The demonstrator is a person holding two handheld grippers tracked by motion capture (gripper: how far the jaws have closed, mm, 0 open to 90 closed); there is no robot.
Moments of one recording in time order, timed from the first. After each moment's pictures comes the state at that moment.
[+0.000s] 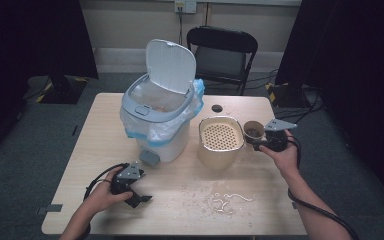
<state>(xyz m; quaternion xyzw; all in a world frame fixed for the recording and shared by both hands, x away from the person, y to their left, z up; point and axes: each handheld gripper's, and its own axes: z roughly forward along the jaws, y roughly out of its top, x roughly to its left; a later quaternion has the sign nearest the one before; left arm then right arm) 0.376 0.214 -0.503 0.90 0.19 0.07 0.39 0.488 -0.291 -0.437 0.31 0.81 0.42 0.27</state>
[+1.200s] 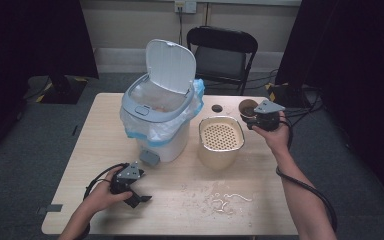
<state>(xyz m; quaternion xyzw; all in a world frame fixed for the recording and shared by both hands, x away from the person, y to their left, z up) 0.377 0.215 -0.503 0.90 0.19 0.07 0.39 0.547 -0.270 -0.413 0.25 0.80 0.40 0.37</state>
